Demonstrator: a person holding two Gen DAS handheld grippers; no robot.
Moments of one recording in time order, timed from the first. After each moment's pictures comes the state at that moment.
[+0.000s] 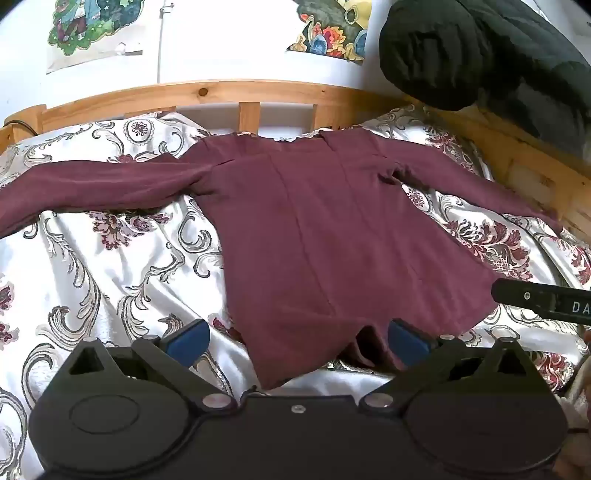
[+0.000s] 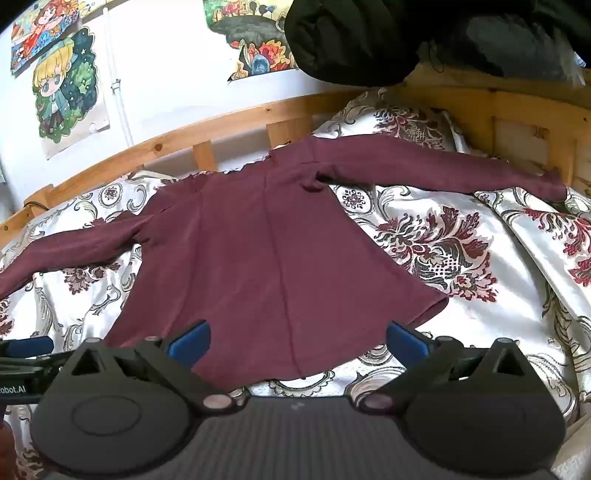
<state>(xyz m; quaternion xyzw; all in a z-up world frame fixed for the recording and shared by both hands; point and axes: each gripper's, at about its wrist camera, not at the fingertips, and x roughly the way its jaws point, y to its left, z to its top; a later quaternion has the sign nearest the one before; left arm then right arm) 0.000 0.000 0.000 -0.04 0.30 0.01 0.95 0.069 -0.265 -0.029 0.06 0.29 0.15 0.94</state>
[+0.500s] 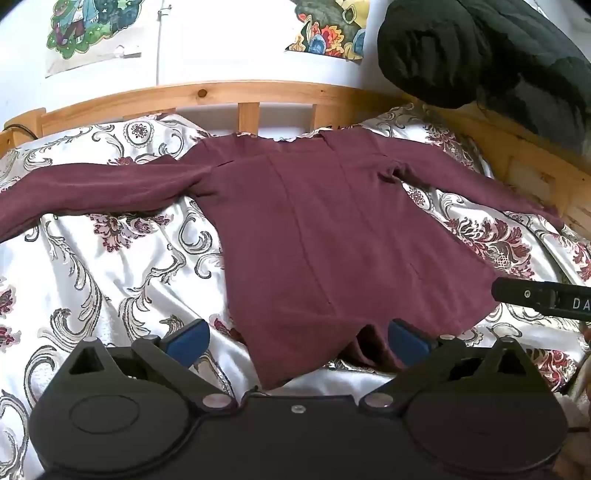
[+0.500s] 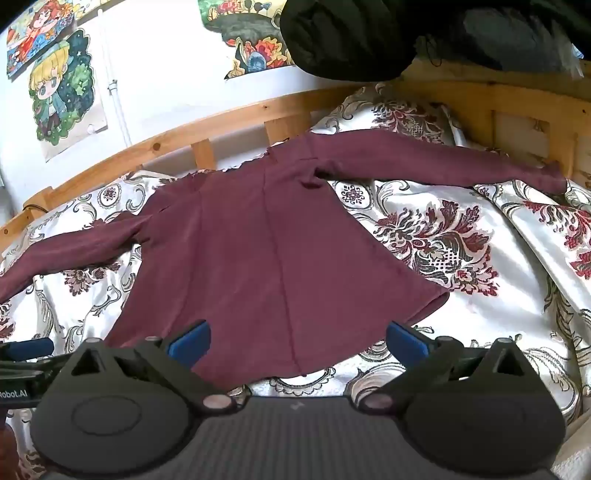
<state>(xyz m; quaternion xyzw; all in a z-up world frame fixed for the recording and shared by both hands) -0.001 0.000 -0.001 -0.04 0.30 0.02 0.95 0.070 -0.269 -0.031 0.07 0.29 0.15 0.94</state>
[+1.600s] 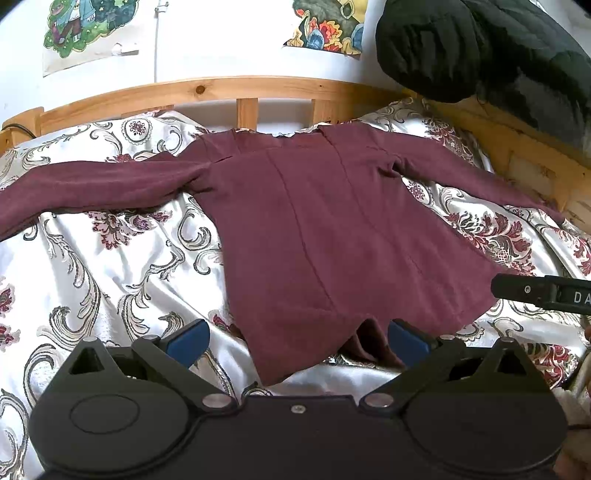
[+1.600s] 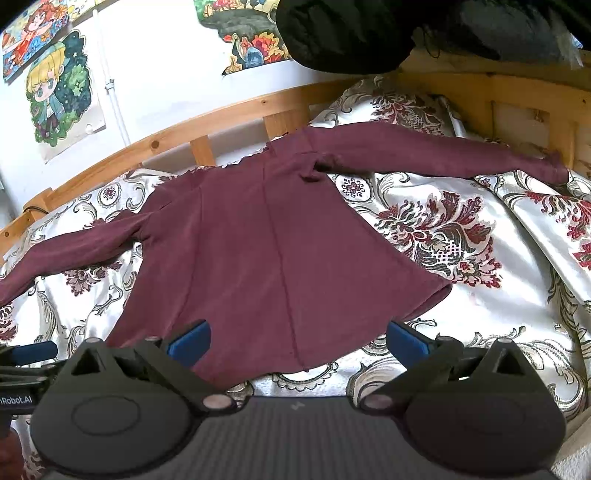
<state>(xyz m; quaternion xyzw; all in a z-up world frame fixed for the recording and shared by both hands) 0.001 -0.002 -0.005 -0.03 0.31 0.02 0.95 0.072 -0.267 -0.033 0.08 0.30 0.15 0.94</state>
